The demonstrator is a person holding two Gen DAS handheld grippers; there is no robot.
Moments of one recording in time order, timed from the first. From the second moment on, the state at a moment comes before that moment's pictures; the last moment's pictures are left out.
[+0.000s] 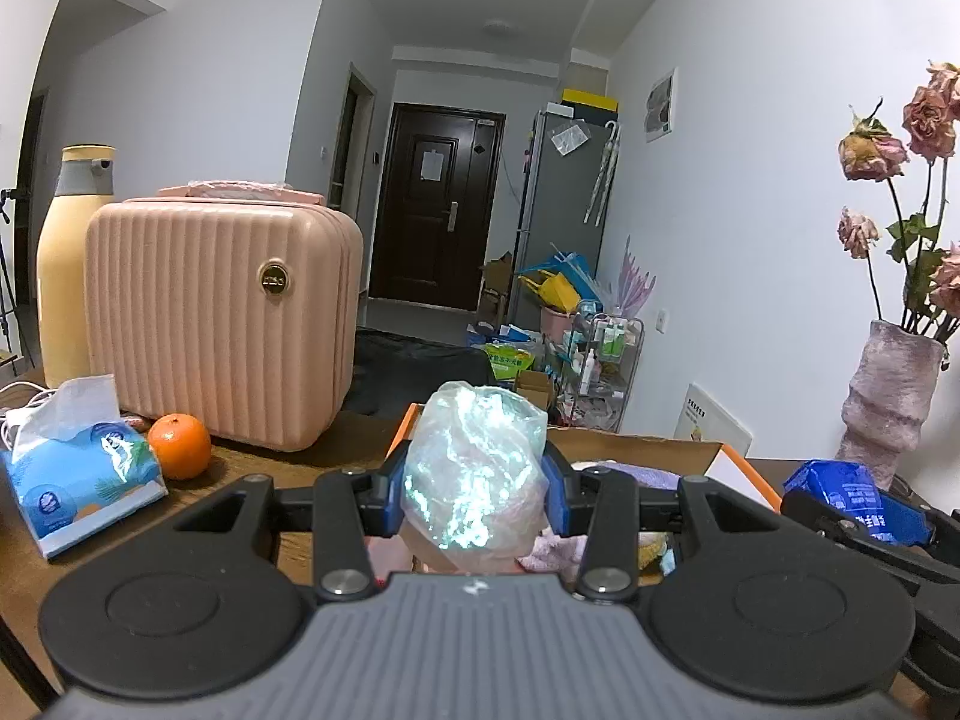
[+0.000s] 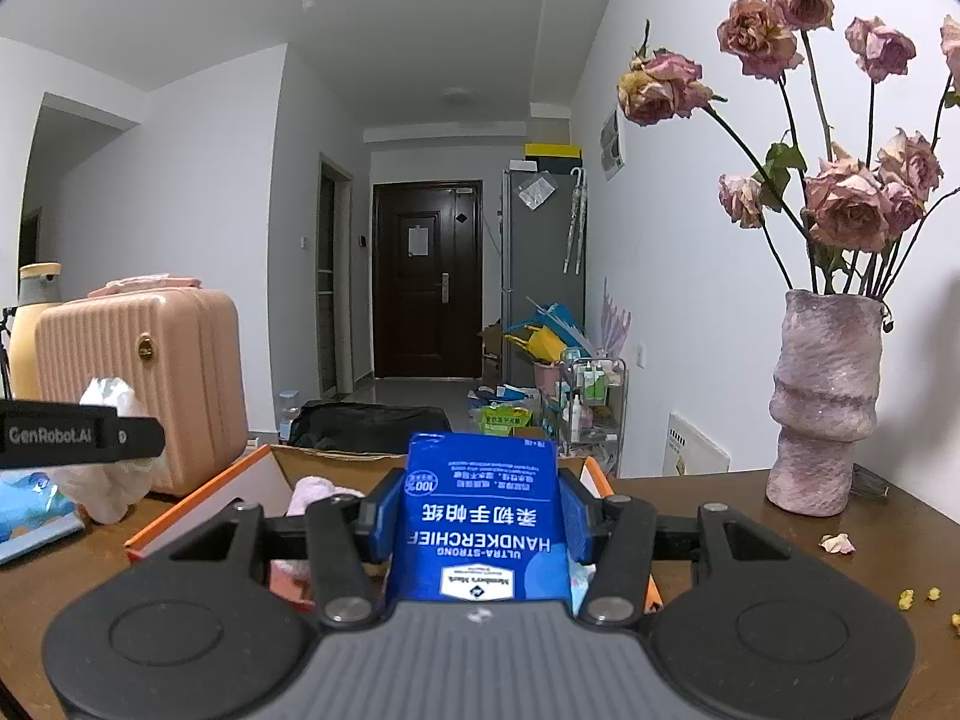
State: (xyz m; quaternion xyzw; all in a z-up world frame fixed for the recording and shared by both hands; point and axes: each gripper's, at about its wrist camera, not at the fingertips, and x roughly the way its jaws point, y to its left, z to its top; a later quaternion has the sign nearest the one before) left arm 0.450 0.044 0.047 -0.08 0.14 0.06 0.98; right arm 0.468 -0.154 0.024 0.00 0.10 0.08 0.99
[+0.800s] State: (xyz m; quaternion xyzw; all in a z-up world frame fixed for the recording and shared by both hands) left arm 0.516 0.042 0.043 -0.07 0.14 0.07 0.99; right arm 0.533 -0.146 0.029 0.00 0.10 0.09 0.99
